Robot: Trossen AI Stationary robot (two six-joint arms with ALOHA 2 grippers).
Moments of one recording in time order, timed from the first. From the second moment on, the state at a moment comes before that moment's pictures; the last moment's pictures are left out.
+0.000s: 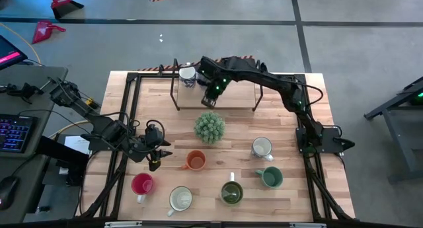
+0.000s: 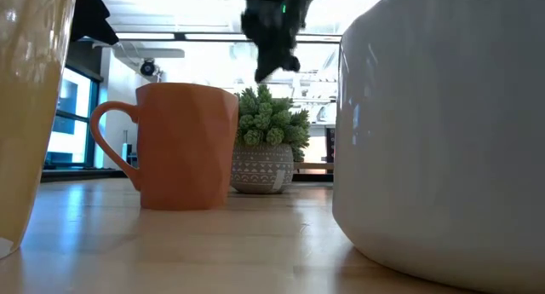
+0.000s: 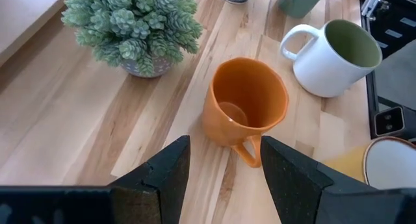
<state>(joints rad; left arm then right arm) -0.61 0.99 0.78 -0.63 -0.52 -0.80 -0.29 2.19 2.33 -1.26 -0.21 0.08</state>
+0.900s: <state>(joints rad) -0.61 0.99 0.78 -0.62 -0.59 -0.78 0.26 0.97 1.22 -0.81 0.21 0.31</state>
